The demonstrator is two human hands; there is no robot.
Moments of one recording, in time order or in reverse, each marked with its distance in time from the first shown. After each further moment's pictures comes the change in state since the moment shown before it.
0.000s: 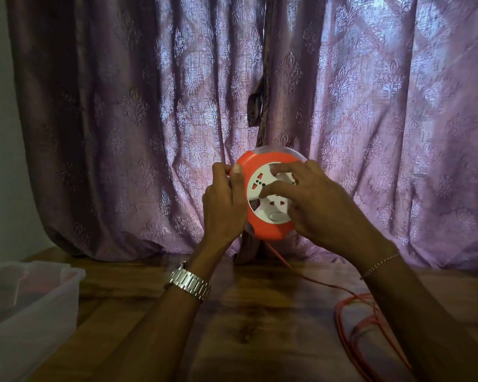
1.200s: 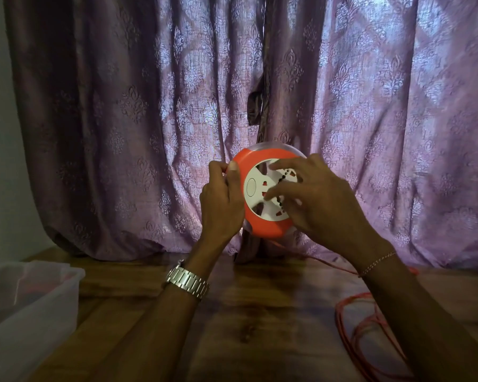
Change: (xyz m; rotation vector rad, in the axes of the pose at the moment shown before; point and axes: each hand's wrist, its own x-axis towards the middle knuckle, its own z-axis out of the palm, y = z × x) left_hand 0.003 -0.002 -0.001 -0.034 0.000 -0.032; right_hand -0.002 0.001 0.006 0.014 0.192 -0.023
